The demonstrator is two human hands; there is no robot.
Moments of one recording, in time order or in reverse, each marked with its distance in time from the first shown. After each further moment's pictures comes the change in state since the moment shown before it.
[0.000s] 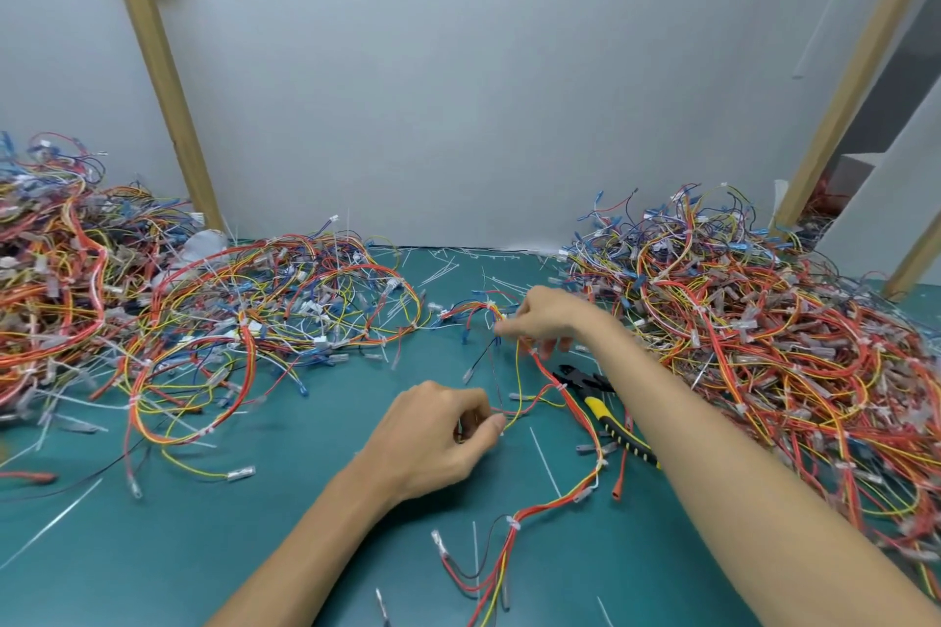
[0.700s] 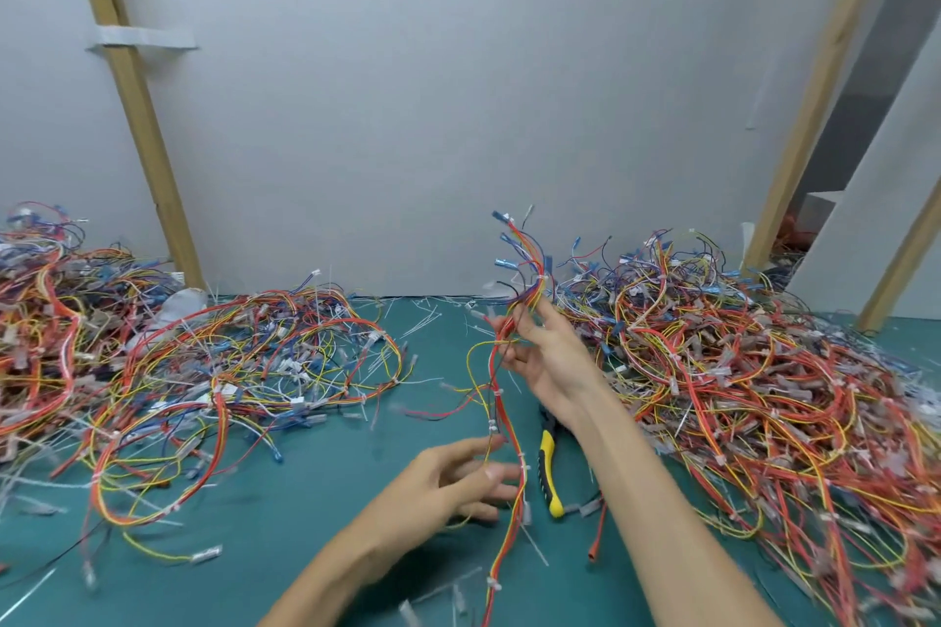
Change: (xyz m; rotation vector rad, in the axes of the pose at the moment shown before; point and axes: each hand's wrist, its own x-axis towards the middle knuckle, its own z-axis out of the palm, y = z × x) left_hand 0.010 0.019 0.004 -1.058 -0.323 -0.363; right_hand -0.025 0.006 0.009 1.604 0.188 -0.377
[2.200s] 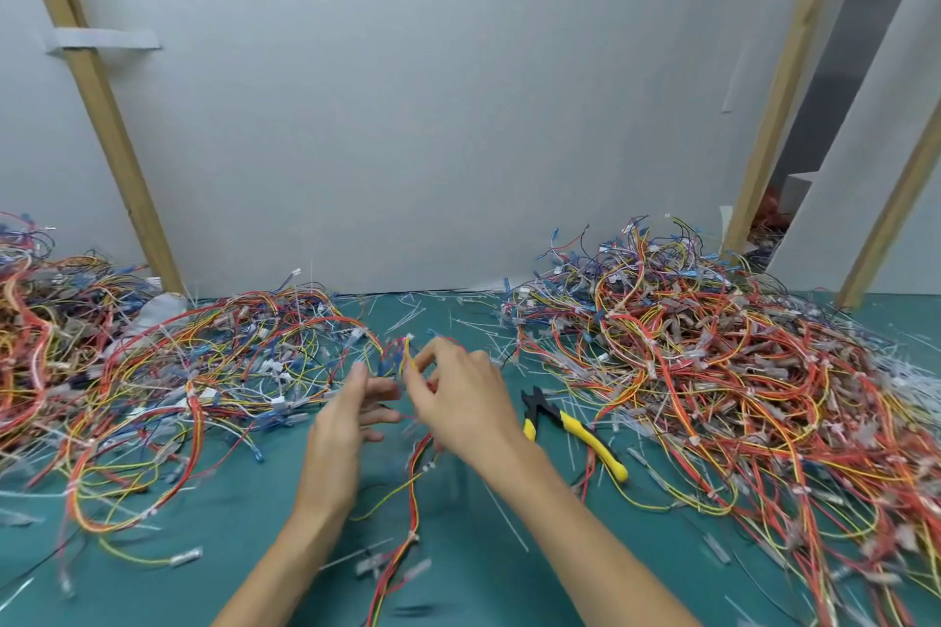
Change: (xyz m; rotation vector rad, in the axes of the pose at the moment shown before) left_hand 0.005 0.010 -0.031 -0.026 0.714 0.283; right_hand -0.046 0.030 0.056 -1.355 0.013 -0.215
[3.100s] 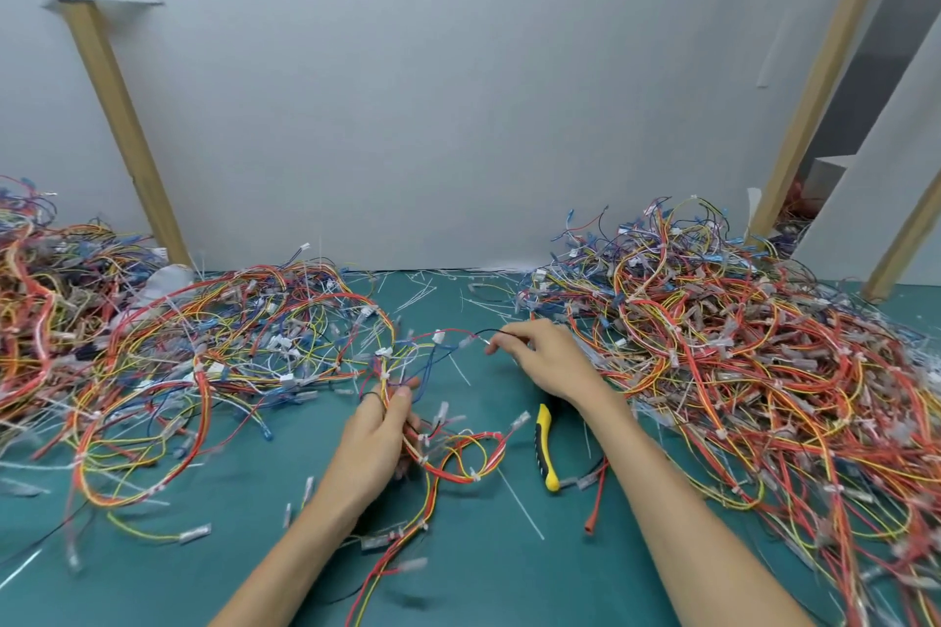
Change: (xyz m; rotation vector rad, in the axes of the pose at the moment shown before) left_hand 0.000 -0.024 0.005 0.175 -0.098 -0.203; right_hand 0.050 0.110 -0.016 0.072 -0.085 -0.001
